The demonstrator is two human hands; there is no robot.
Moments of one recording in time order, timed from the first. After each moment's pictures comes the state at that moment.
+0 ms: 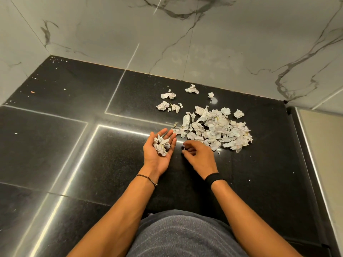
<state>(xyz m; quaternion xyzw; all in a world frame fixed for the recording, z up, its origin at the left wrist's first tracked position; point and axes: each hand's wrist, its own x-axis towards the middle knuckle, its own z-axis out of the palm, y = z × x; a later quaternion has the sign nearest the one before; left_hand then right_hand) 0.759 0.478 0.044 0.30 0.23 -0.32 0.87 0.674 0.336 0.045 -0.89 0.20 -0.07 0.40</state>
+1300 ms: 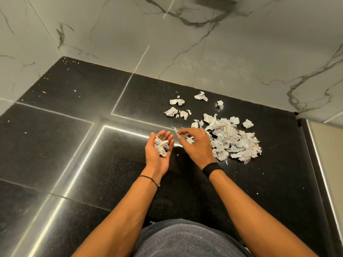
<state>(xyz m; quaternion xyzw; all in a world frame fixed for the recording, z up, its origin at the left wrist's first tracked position) 0.784 0.484 0.046 0.32 0.25 -0.25 0.88 0.737 0.345 0.070 -0.90 0.09 -0.18 0.40</state>
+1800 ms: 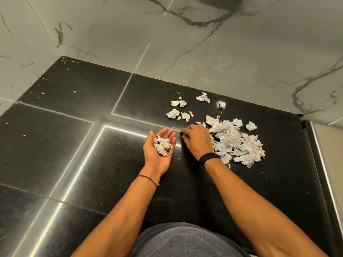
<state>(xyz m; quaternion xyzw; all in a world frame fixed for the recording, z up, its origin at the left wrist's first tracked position) 0.802 0.486 0.049 0.27 0.26 -0.28 0.88 0.784 0.323 0.040 -0.98 0.09 -0.07 0.13</state>
